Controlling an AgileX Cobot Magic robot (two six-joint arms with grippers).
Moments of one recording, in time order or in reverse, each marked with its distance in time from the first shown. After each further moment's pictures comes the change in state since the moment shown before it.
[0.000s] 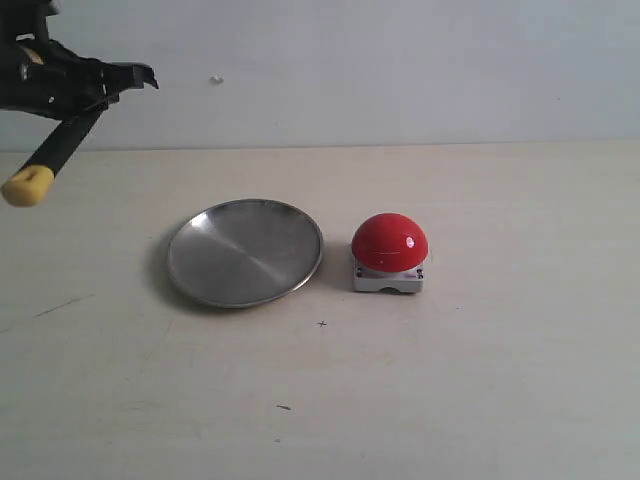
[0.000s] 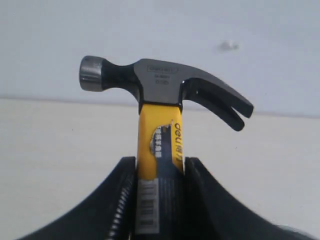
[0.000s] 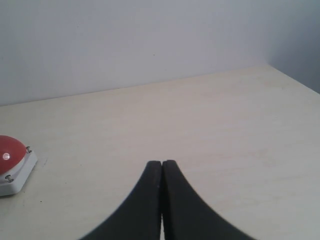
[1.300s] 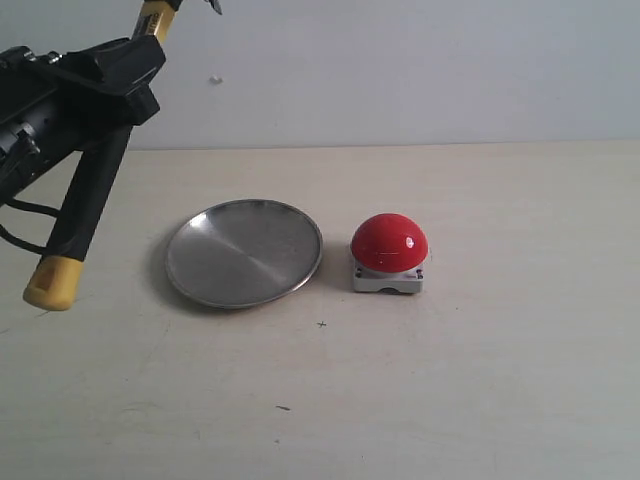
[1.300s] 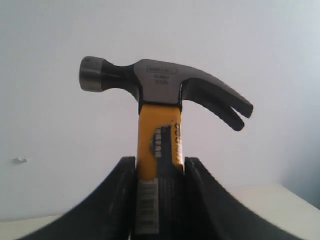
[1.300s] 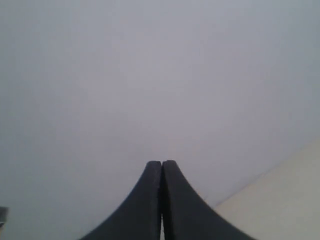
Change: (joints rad) left arm -0.257 -0.452 0.731 0.208 -0.929 -0.265; right arm 0.154 0.000 -0.019 0.046 -0.404 0.571
